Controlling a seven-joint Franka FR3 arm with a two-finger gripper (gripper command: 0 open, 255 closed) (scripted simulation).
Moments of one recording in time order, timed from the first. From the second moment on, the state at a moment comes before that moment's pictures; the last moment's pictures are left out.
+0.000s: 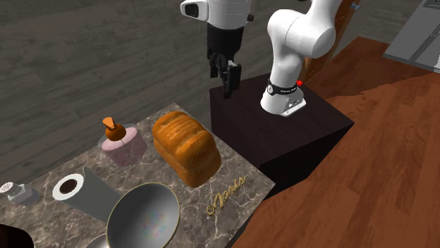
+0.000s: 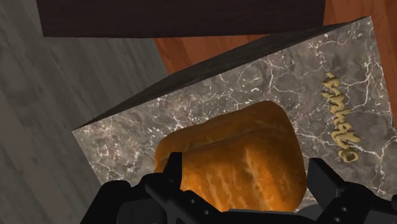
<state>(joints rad) 0.08 -0.60 0.26 -2.61 0.07 2.05 0.31</state>
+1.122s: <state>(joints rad) 0.10 0.01 0.47 -2.55 -0.09 2.57 0.59</state>
